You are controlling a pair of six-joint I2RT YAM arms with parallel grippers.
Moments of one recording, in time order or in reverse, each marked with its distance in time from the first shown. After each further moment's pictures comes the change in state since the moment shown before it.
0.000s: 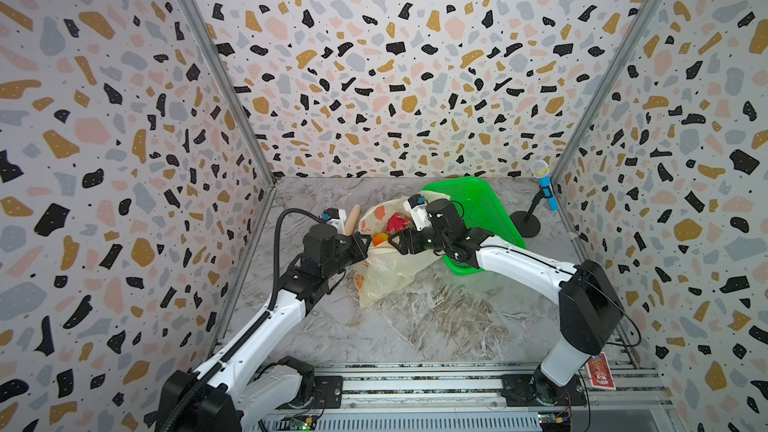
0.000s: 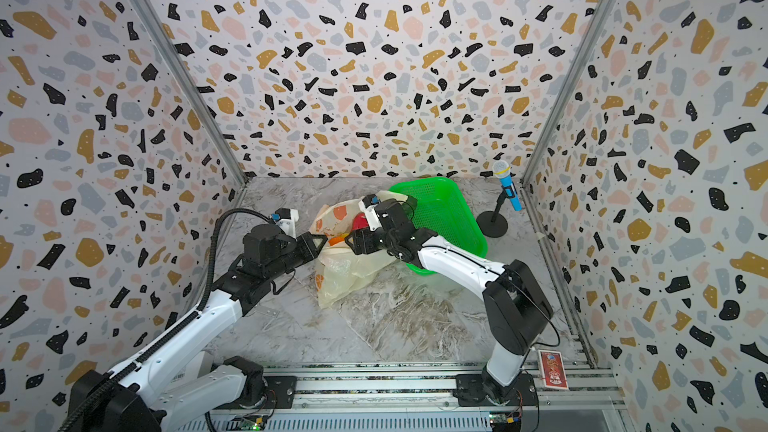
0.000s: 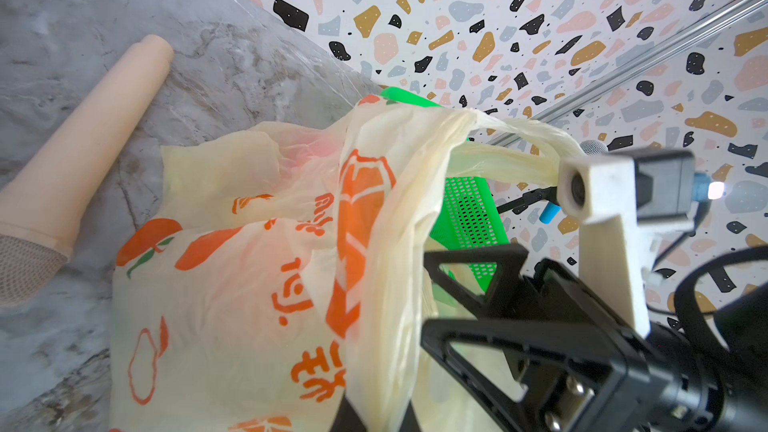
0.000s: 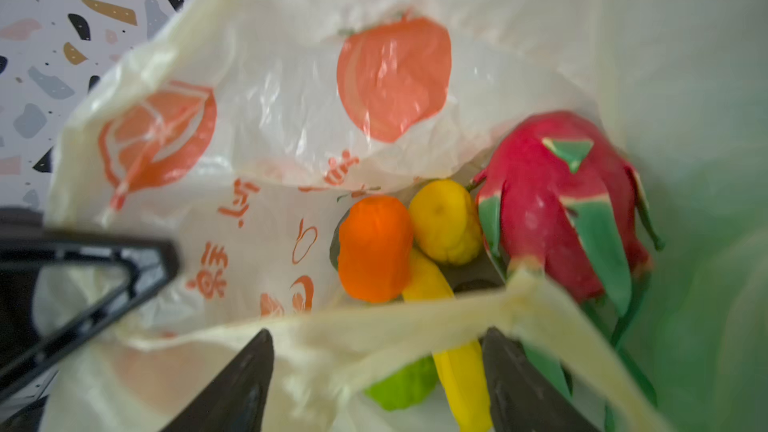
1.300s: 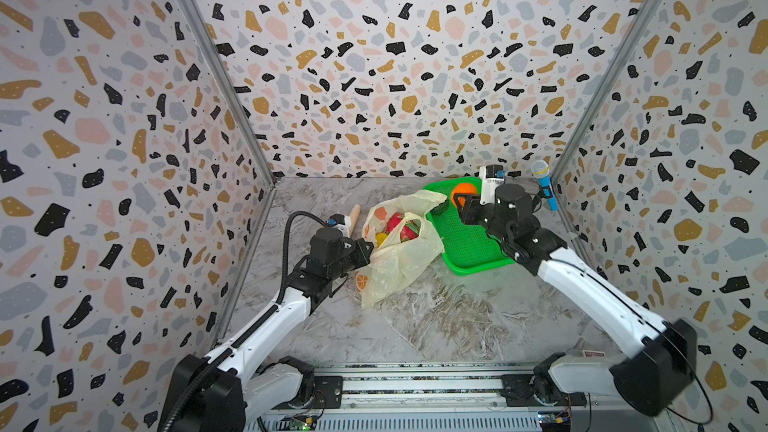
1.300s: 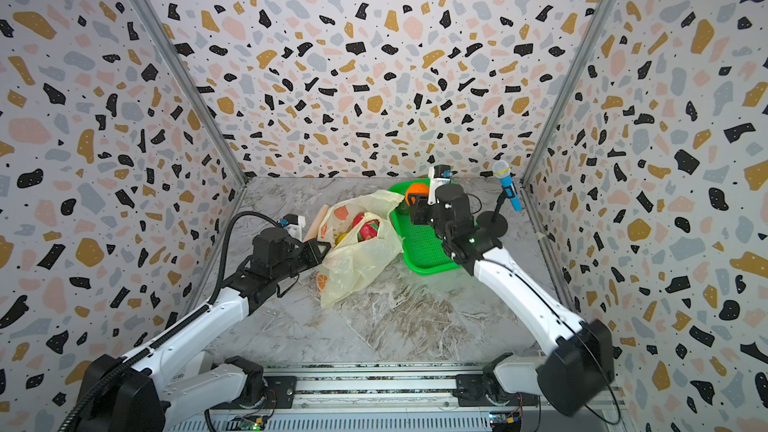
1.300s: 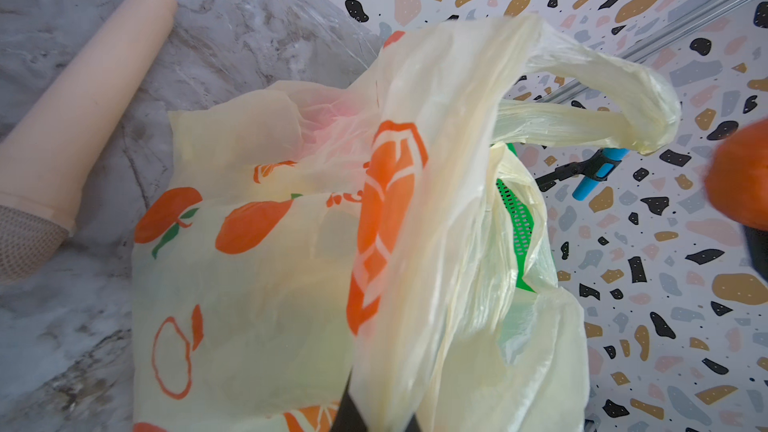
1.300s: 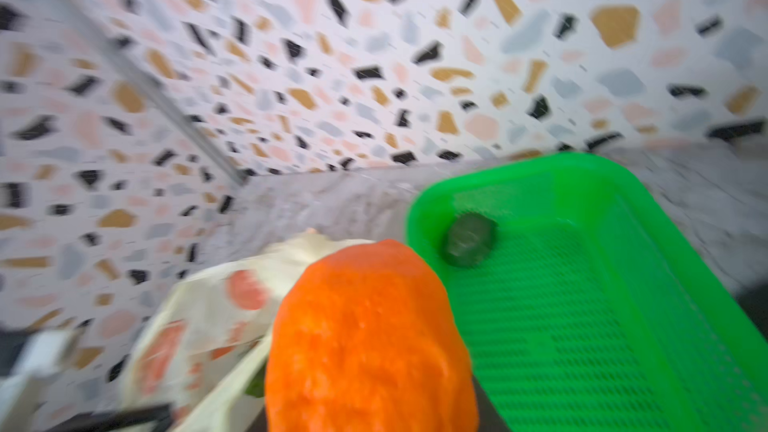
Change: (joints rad) left arm -0.006 0.058 -0.039 0.026 0.014 0.034; right arm -0.183 -0.409 -0.090 0.026 0.332 0.022
